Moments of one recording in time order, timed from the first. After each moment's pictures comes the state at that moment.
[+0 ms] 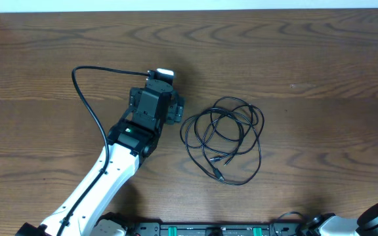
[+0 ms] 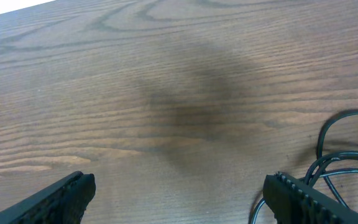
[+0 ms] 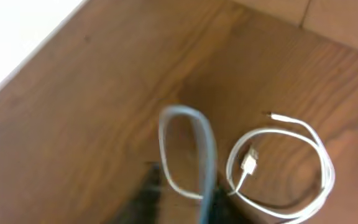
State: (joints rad) left arm -0.44 1.30 0.88 -0.35 -0.29 -0.10; right arm -0.91 1.56 1.02 -0.16 -0.29 0.17
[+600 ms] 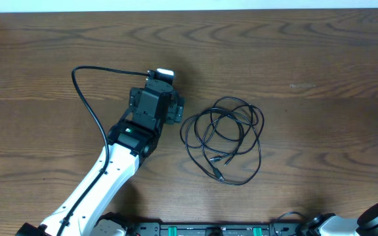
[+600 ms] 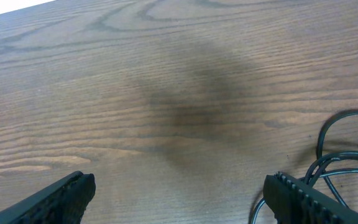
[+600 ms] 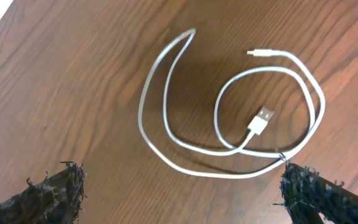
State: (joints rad) left arm -0.44 1.30 0.88 -0.35 -0.29 -0.10; right arm -0.91 1.56 1.02 -0.34 -0.28 0.21
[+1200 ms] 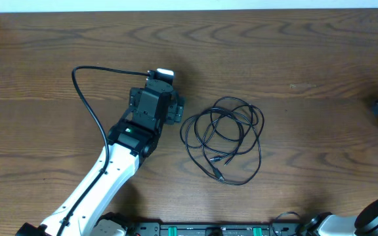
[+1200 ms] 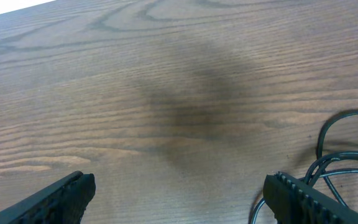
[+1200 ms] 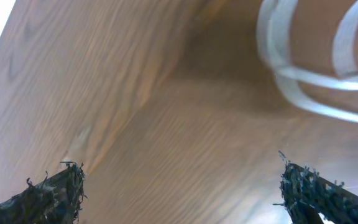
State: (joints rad) left arm -0.44 1.30 0.88 -0.35 -0.29 -0.10; right arm -0.75 1.56 1.02 -0.49 -0.40 0.26
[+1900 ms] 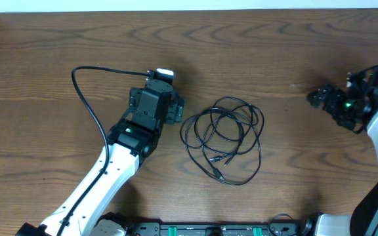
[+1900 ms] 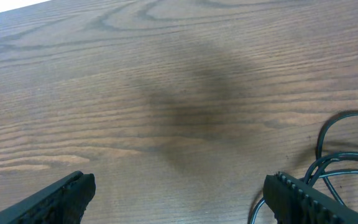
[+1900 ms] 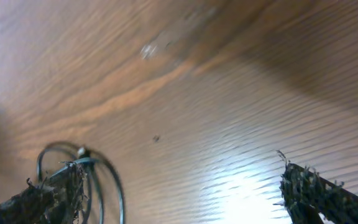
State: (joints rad) left arm -0.44 1.30 0.88 -0.35 -0.29 -0.11; right arm -0.32 1.56 1.02 -0.61 -0.39 0.26
